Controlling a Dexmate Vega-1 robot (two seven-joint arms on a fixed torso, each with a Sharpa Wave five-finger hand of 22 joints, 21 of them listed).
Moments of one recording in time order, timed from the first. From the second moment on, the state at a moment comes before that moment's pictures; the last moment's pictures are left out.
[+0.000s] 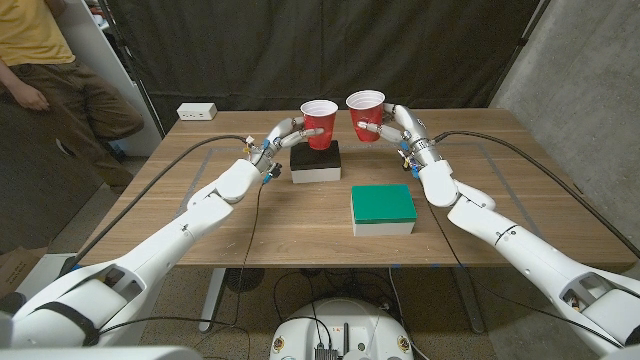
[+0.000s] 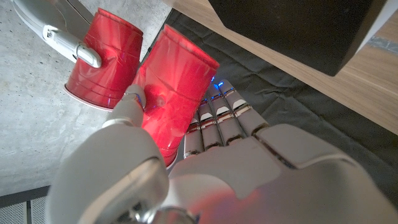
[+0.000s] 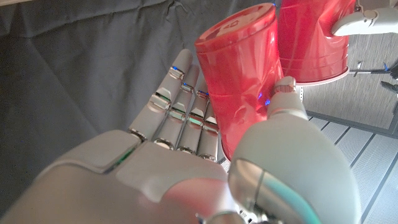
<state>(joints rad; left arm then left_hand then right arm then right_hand) 0.67 0.57 0.57 -1.32 -0.07 -0.44 0.06 0.57 0.05 0.52 -0.17 0.18 0.55 0.06 0.20 0.19 0.50 -0.02 0.22 0.19 0.48 -0.05 0.20 0.17 0.44 -0.05 0.21 0.18 -0.72 -0.58 -0.57 -1.46 -0.32 0.31 -0.46 0.67 -0.01 0.23 -0.14 0.21 0.66 0.01 0.37 0.19 0.74 -0.04 0.25 0.21 0.66 -0.06 0.48 0.48 0.85 -0.08 0.36 0.20</state>
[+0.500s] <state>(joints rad) 0.66 0.57 0.58 -1.32 -0.05 -0.44 0.04 0.57 0.05 0.52 -0.17 0.18 0.56 0.05 0.20 0.19 0.50 -0.02 0.22 0.19 0.48 -0.05 0.20 0.17 0.44 -0.04 0.21 0.18 -0.71 -0.58 -0.58 -1.48 -0.37 0.26 -0.49 0.67 -0.01 0.23 -0.15 0.20 0.68 0.01 0.38 0.19 0.75 -0.04 0.25 0.21 0.68 -0.06 0.49 0.48 0.86 -0.08 0.36 0.20</state>
